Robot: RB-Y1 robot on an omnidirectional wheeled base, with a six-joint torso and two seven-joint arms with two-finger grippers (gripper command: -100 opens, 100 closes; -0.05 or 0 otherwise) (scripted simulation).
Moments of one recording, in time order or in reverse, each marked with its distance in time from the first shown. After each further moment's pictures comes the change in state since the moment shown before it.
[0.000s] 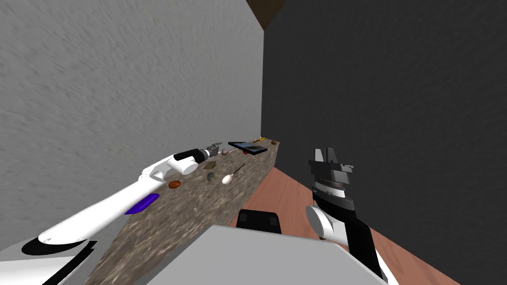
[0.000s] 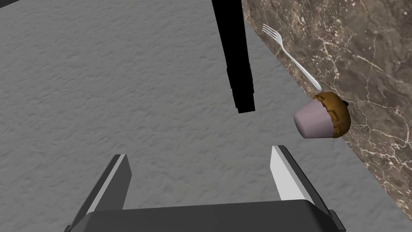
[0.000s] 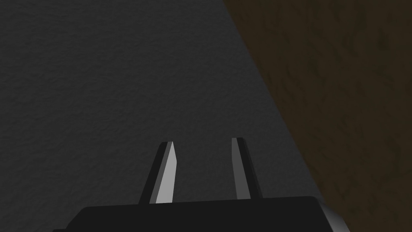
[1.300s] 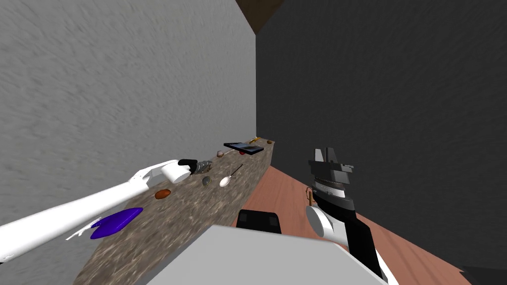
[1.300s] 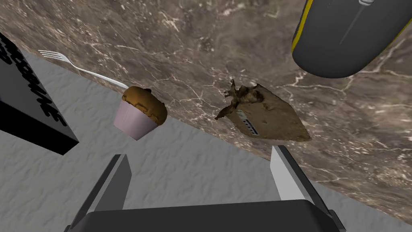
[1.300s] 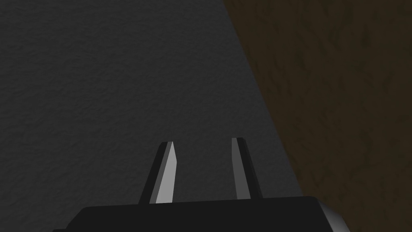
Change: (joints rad) left arm 0.118 0.257 -0.206 0.152 0.030 0.279 -0.069; right arm 0.000 0.000 0.000 0.000 0.000 0.000 0.000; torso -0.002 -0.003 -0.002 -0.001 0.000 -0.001
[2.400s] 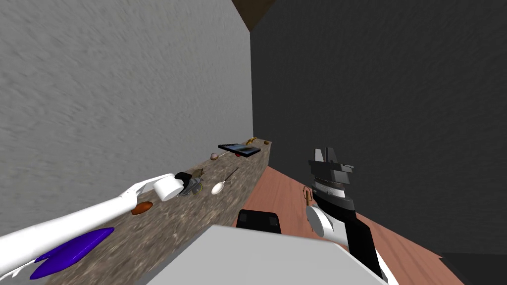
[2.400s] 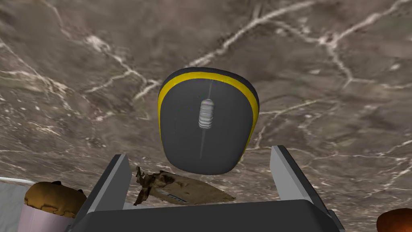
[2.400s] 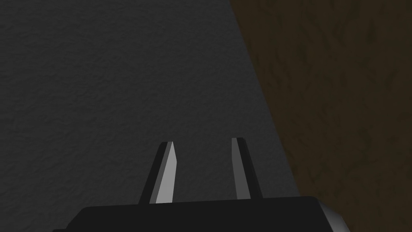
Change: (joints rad) left arm 0.130 0.029 -0.147 0.062 0.041 0.054 -0.057; right arm 0.000 0.000 0.000 0.000 0.000 0.000 0.000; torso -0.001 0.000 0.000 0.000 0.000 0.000
